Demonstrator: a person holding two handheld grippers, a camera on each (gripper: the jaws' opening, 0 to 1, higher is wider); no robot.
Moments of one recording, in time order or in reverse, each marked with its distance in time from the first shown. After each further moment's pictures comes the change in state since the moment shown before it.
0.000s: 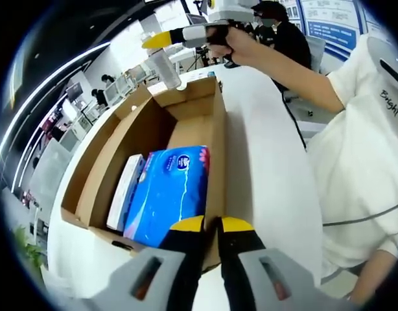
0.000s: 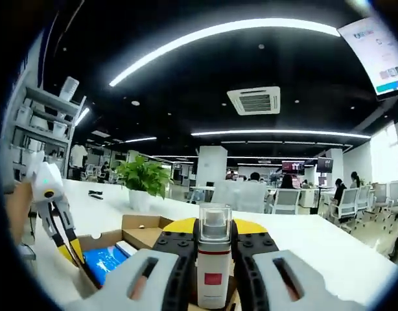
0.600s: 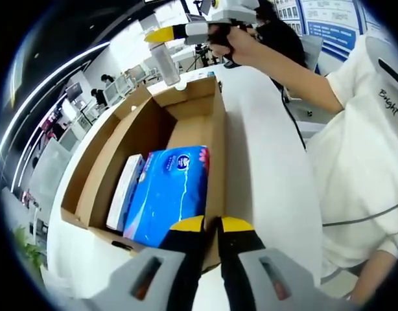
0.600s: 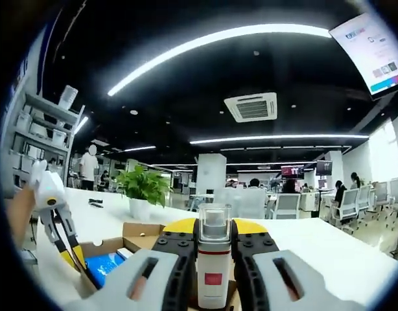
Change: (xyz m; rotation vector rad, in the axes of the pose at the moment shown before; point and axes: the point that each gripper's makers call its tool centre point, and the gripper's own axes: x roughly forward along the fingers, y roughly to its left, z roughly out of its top) left arm 0.000 0.000 0.000 -0.003 0.000 -0.004; right arm -0.004 -0.004 0.011 0.021 -0.042 0.000
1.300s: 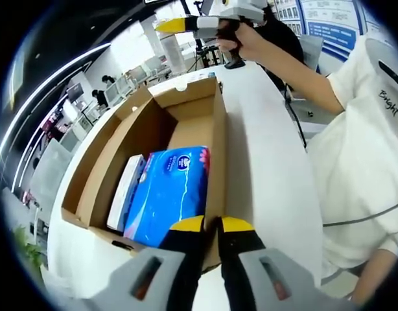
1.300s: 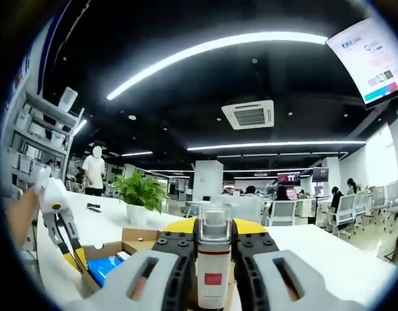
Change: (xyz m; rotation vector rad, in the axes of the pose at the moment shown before) left arm -0.001 0.000 0.000 0.000 -0.010 0.007; right arm -0.023 -0.011 0.019 -0.003 -0.063 -0.026
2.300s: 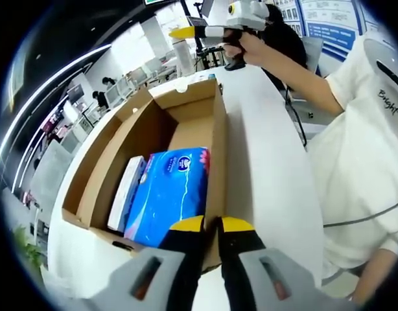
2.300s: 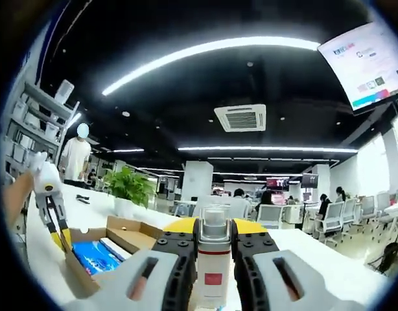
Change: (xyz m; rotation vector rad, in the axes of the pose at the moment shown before) left arm -0.001 -0.001 0.000 0.005 -0.009 0.005; right arm -0.025 -0.039 -0.006 -0.194 -0.044 -0.069
